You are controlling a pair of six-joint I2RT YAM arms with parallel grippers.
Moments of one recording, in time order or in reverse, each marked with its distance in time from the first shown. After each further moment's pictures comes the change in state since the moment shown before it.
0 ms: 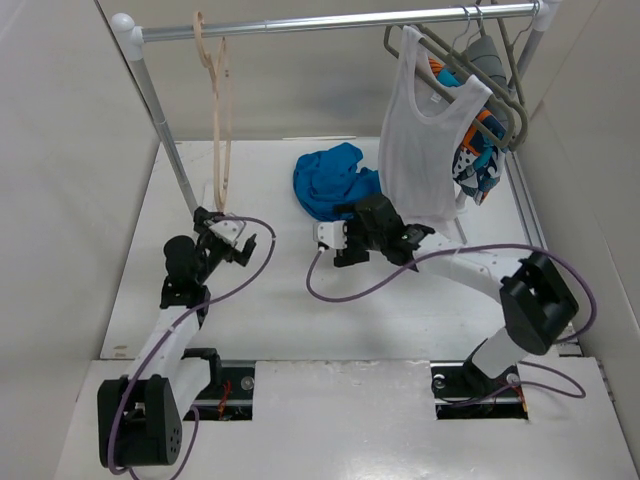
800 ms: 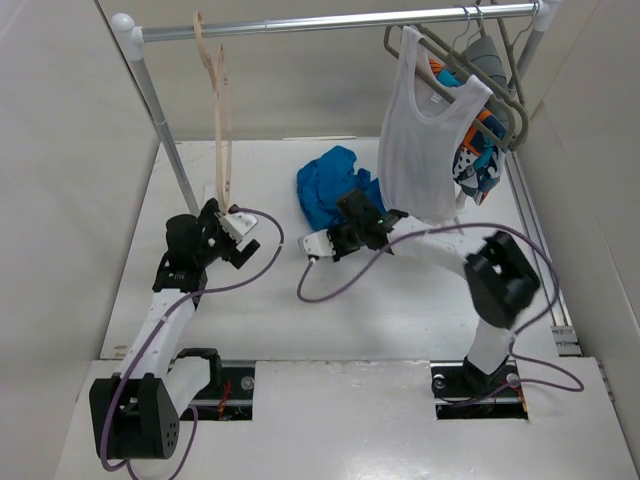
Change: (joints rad) left arm -0.030 0.035 0.224 -0.492 -0.025 0.277; right arm -0.019 0.298 0.264 -0.219 -0.186 -0.205
